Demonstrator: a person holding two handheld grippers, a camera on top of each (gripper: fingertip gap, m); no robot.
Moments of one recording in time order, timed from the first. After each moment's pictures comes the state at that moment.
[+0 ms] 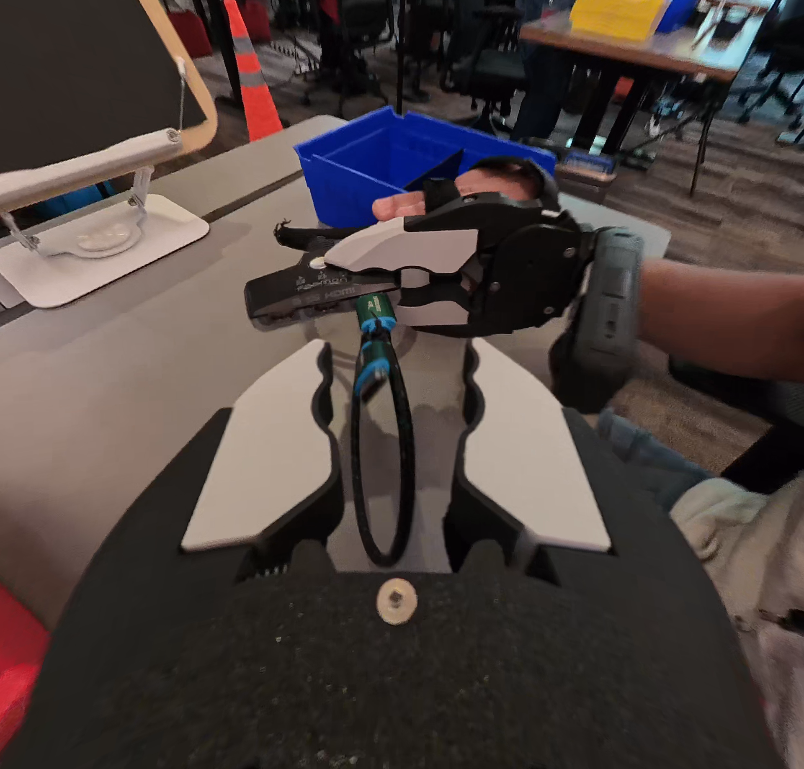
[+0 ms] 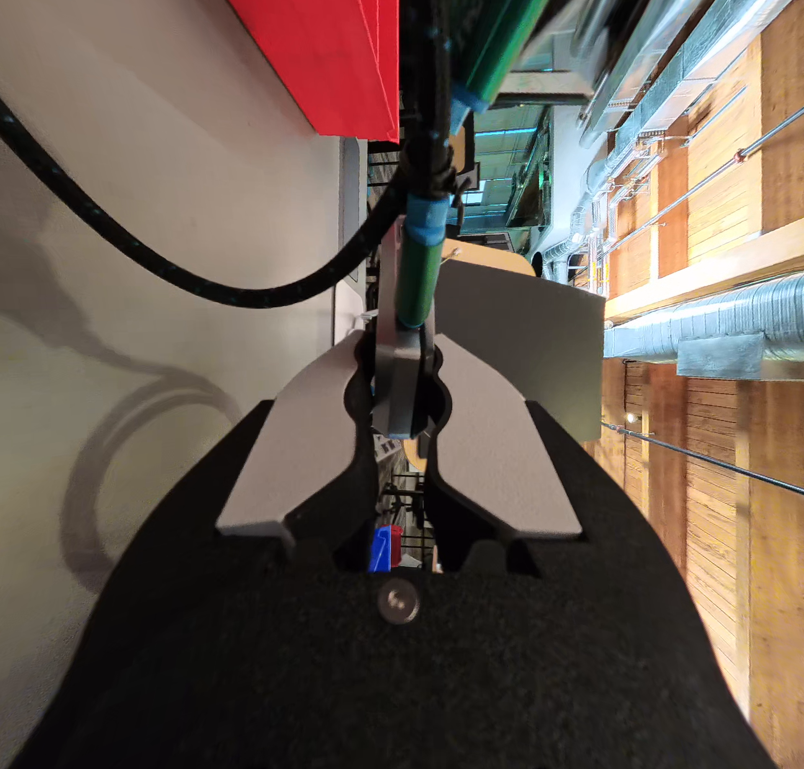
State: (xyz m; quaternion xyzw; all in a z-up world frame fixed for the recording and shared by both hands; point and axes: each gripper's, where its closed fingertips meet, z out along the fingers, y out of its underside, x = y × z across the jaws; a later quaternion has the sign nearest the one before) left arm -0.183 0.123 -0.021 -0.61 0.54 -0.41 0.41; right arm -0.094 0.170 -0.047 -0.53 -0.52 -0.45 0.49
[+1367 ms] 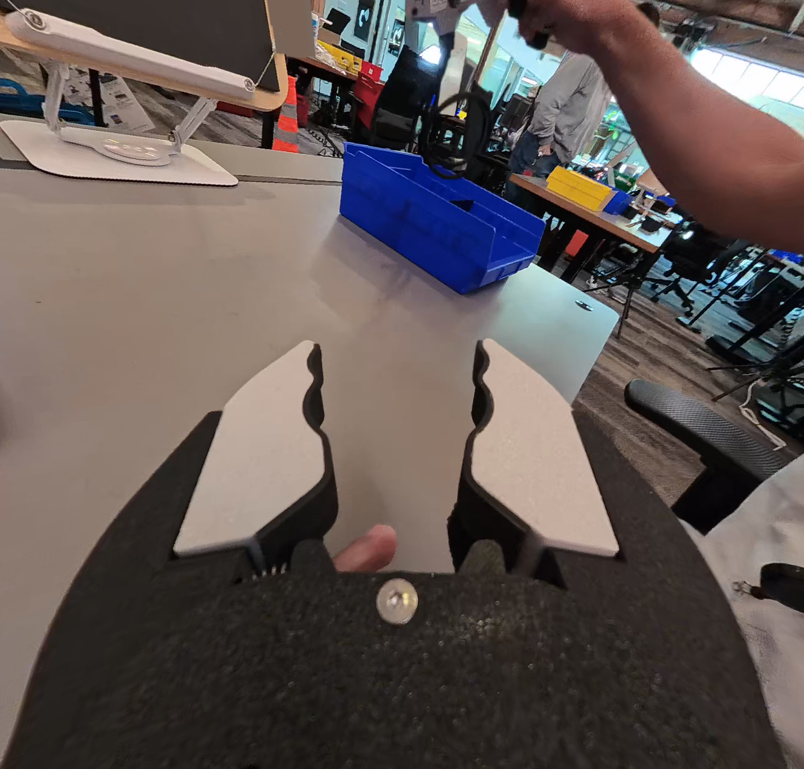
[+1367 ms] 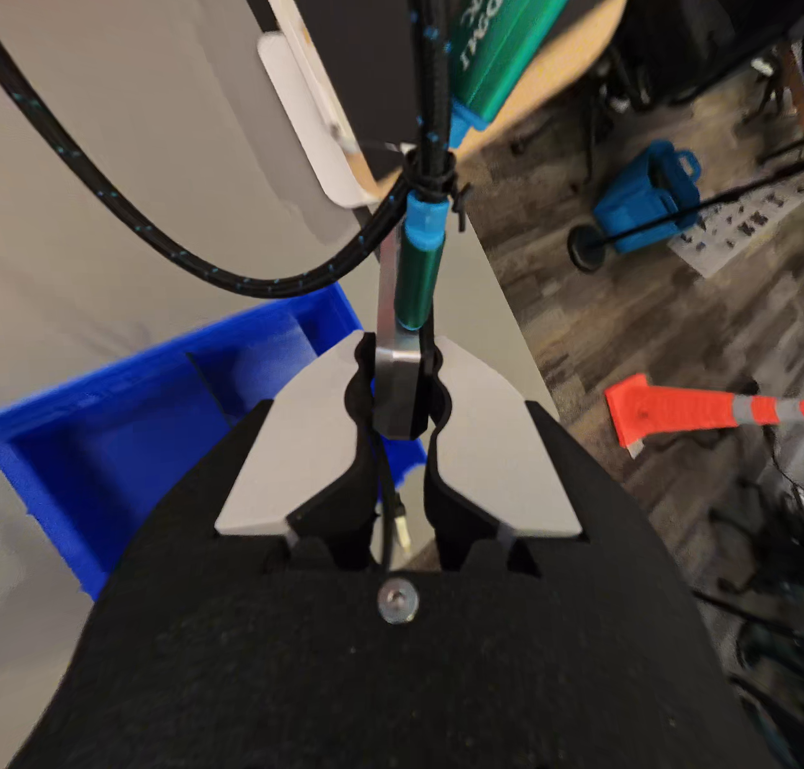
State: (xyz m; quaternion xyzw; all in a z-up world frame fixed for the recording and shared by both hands) left arm -0.262 0.135 -0.086 -0.63 0.41 -0.52 0.41; right arm 0.234 0.202 0.074 -0.88 -0.30 -0.11 0.36
